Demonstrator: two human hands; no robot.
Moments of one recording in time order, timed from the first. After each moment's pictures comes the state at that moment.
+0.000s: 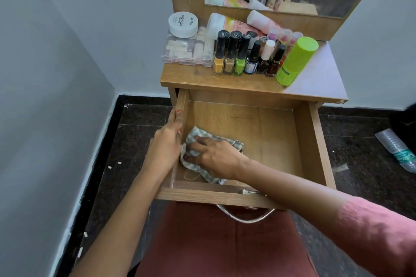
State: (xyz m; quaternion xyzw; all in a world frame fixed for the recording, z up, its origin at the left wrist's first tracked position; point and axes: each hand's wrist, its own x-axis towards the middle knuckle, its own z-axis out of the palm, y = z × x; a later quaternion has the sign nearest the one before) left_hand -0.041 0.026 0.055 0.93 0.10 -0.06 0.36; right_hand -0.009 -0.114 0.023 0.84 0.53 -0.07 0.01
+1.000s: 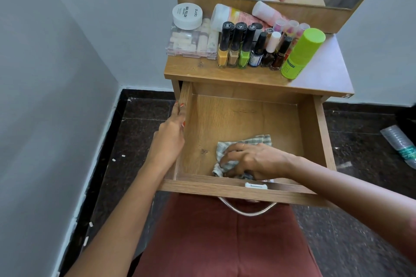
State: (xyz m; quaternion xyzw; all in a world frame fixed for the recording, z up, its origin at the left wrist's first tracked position) left_hand -0.043 0.026 0.052 0.93 0.10 -0.06 0.34; right_hand -0.006 -0.190 0.024 0.79 0.57 -0.22 -0.03
